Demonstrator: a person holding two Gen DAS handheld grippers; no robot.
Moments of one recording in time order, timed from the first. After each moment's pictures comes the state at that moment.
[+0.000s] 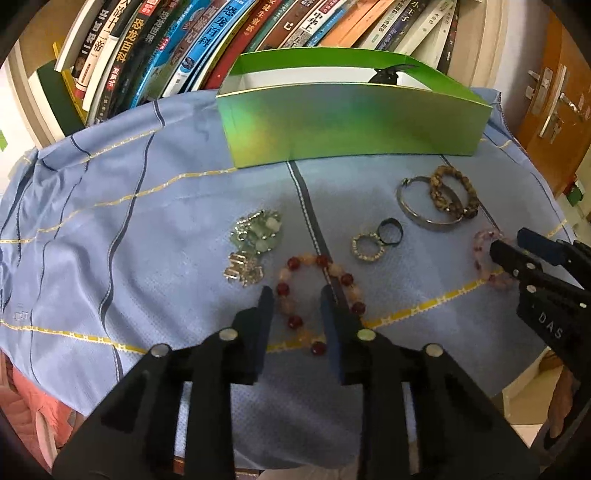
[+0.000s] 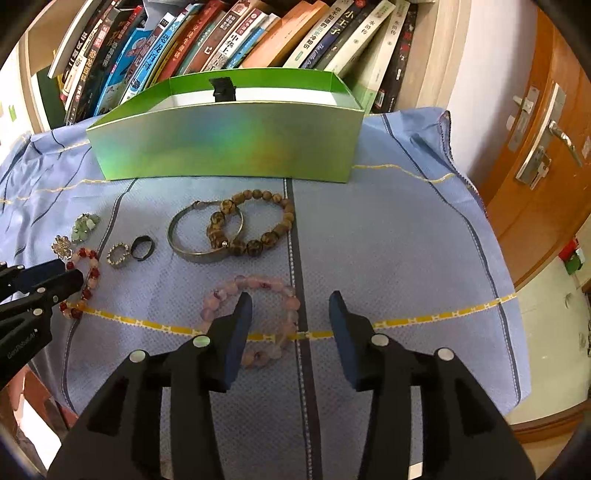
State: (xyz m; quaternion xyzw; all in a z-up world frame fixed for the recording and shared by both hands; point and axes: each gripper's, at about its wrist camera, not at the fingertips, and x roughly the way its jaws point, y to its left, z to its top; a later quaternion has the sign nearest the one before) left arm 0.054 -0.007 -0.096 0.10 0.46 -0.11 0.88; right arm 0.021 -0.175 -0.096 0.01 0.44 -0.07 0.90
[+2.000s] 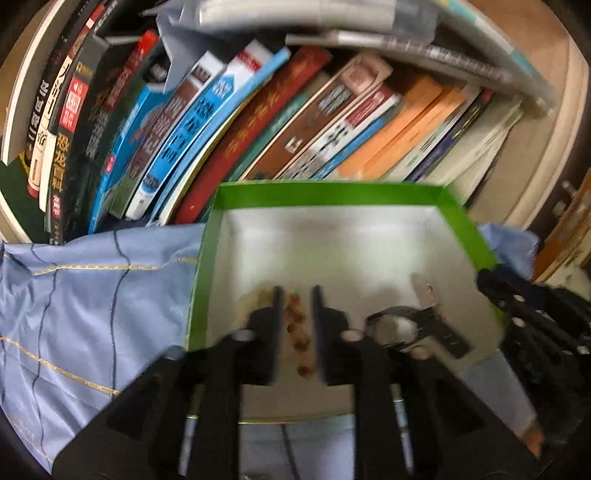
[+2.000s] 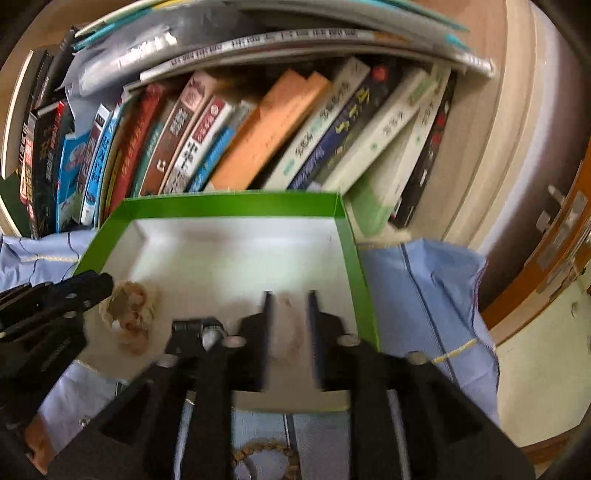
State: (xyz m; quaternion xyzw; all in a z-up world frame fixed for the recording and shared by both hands) left arm 0.222 -0.056 -0.028 0.05 0.40 -0.12 0.91; right arm 0.183 -0.200 -0.015 0.03 0.39 -0.08 0.92
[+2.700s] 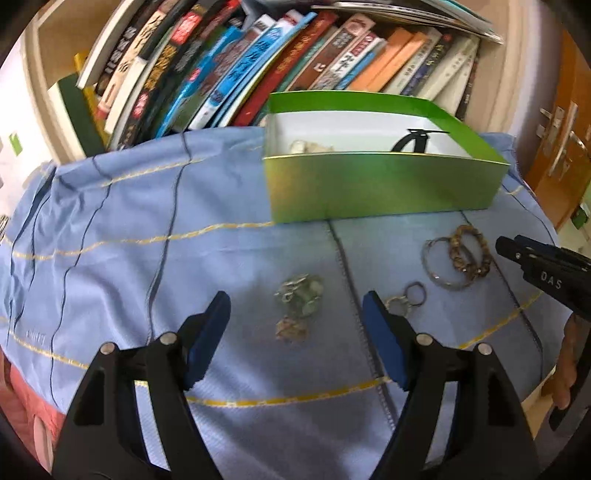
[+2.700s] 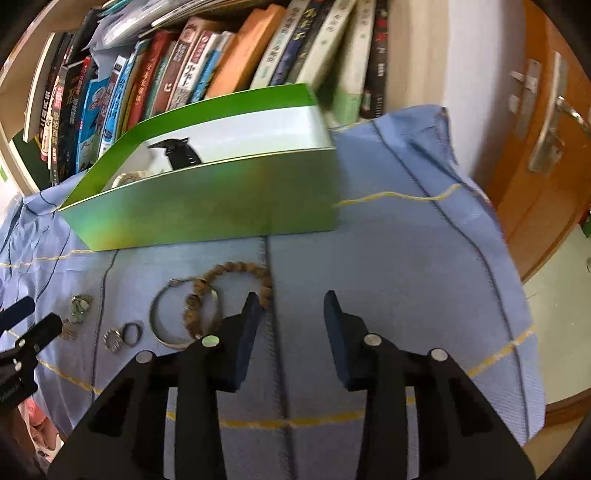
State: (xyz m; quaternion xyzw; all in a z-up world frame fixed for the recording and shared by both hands) left arm 0.072 0.018 -0.070 0.08 0.41 -0.10 0.90; right arm 0.071 -0.209 -0.084 0.09 0.43 -0.06 0.90
